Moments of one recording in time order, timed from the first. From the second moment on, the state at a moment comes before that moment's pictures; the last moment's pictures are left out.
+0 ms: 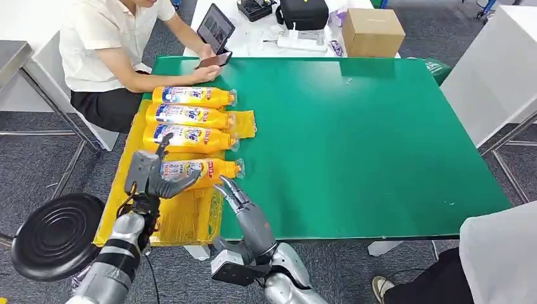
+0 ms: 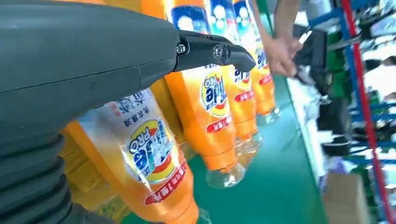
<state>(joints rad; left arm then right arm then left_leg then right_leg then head) -0.35 -0.06 -0.19 -1.04 -0.18 0.00 -0.29 -0.20 0.21 0.75 -1.04 0.60 -0.52 -0.55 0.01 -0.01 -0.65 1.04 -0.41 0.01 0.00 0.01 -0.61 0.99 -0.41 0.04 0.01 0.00</state>
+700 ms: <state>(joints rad) 0.05 -0.04 -0.33 -1.56 -0.05 0.04 -0.32 0.05 0.09 0.52 -1.48 0.17 -0.54 -0.70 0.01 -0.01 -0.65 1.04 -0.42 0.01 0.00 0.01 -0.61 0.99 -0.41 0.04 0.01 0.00</state>
